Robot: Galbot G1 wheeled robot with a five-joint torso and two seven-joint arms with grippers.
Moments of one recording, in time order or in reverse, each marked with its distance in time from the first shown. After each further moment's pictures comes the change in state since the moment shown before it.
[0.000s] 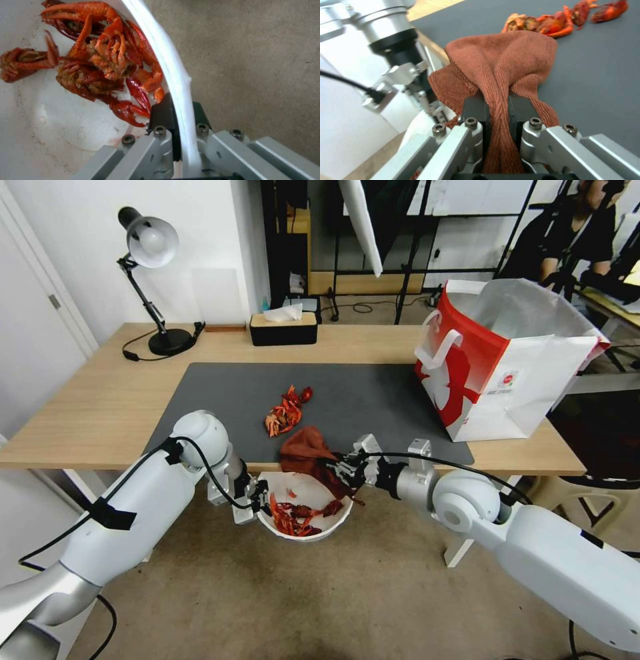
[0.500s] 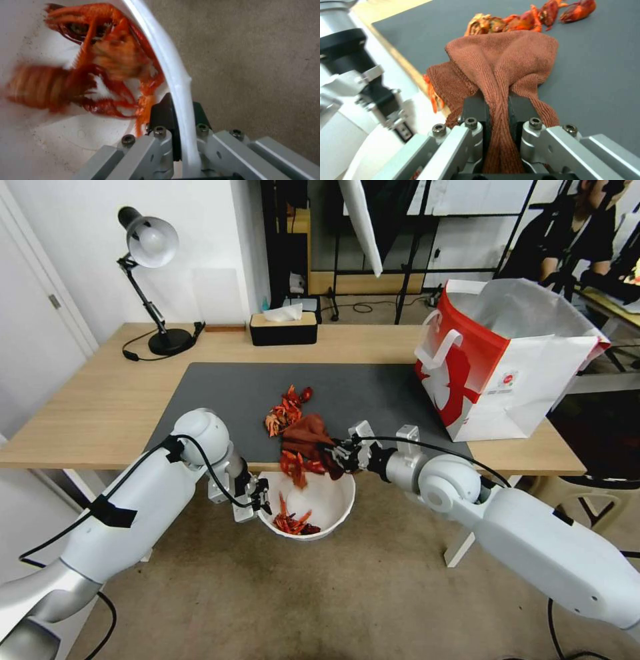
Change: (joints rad) left arm -0.021 0.002 0.014 0.008 -0.005 0.000 0.000; right arm 0.103 0.061 -0.080 -0.105 0.016 0.007 0.087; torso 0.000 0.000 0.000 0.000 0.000
